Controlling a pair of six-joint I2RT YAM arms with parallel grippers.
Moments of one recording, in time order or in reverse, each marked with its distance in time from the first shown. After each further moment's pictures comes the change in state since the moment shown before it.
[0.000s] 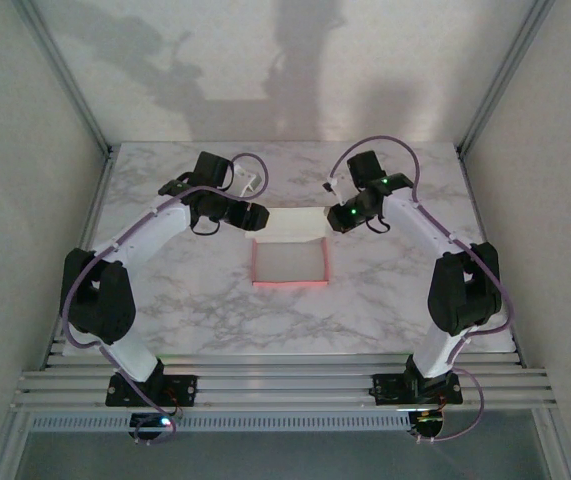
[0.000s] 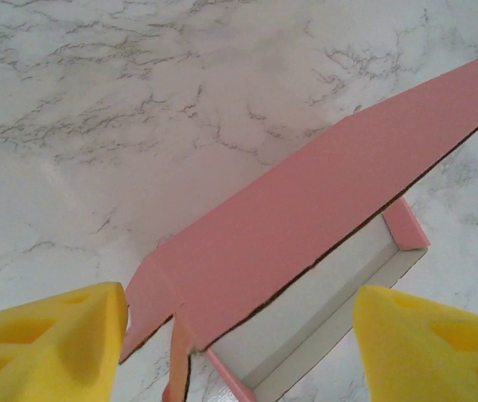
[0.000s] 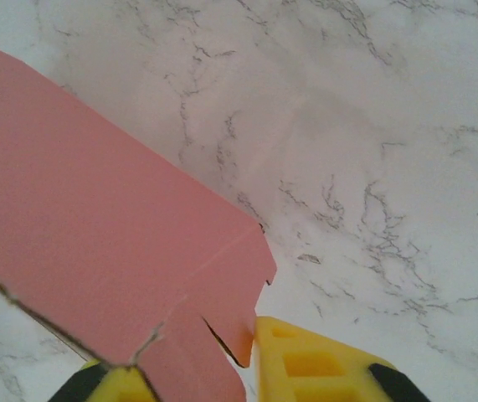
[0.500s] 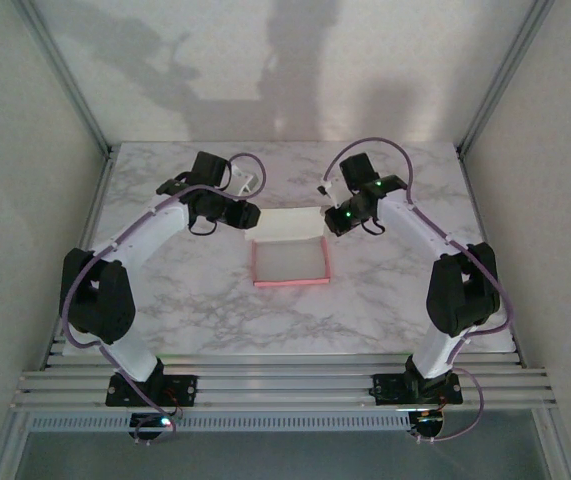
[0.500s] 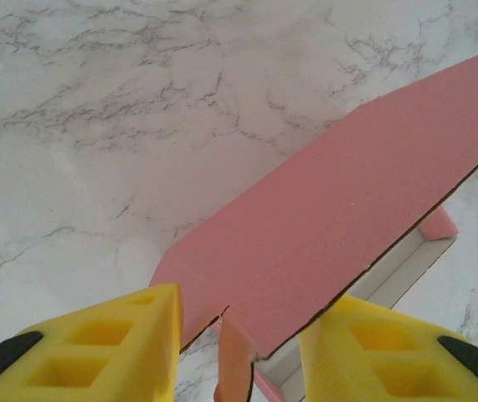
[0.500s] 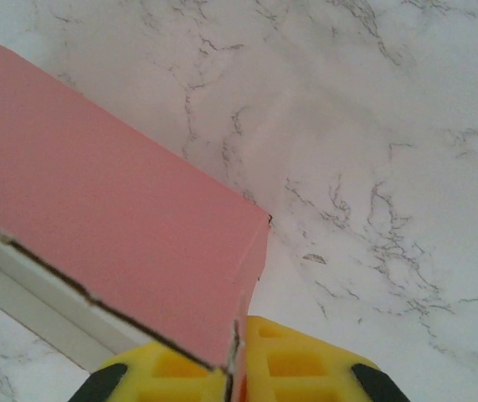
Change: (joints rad) left arm 0.015 0.000 0.005 -0.035 -0.019 0.016; right arm 0.040 0.000 -0.005 0.000 0.047 0.001
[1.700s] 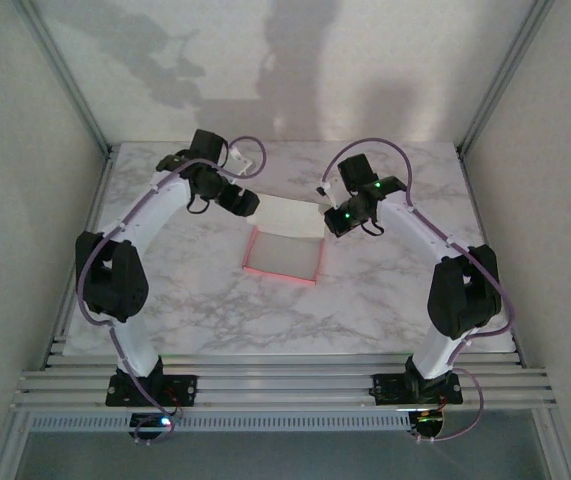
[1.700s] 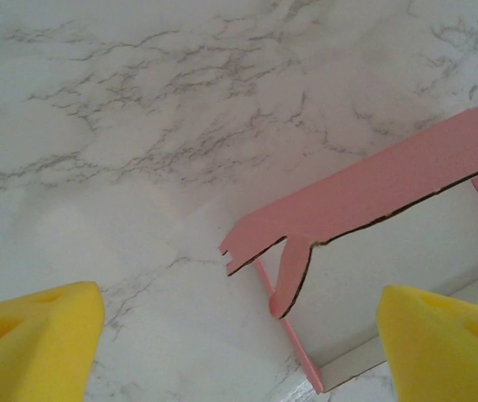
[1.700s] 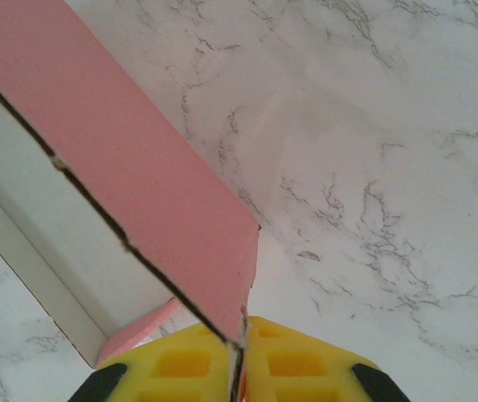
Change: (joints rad) left arm 0.056 0.168 0.266 -0.163 -0.080 0.243; right arm 0.014 -0.017 -0.006 0.003 0.032 -0.001
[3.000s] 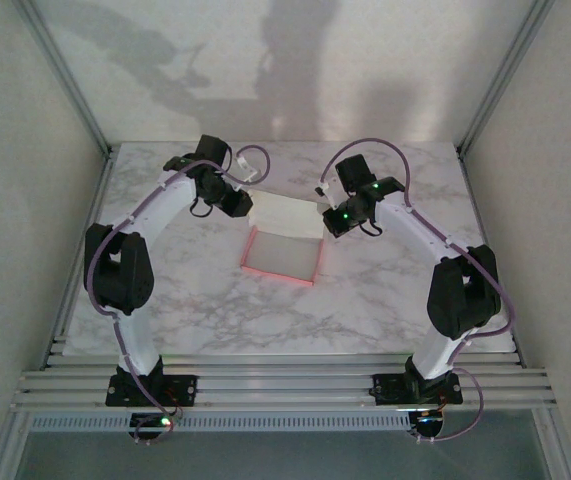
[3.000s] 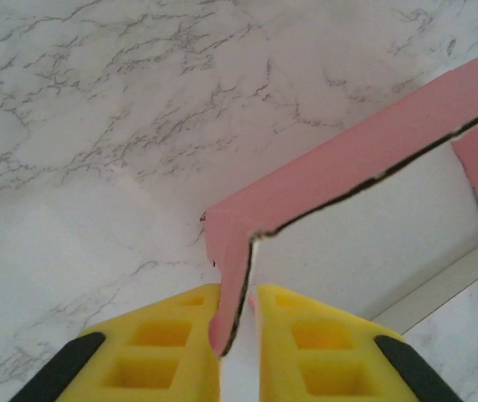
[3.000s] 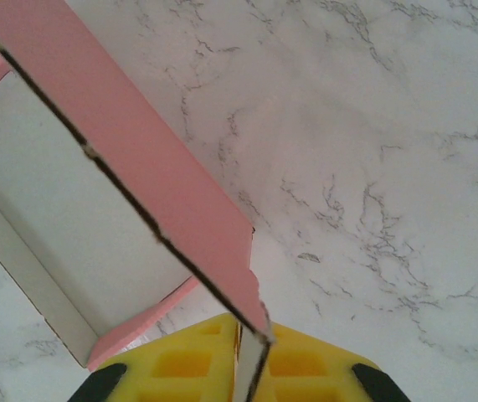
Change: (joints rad) left arm 0.003 0.059 0.002 -0.020 0.086 0.070; right arm 0.012 0.000 0.000 0.006 0.018 0.013
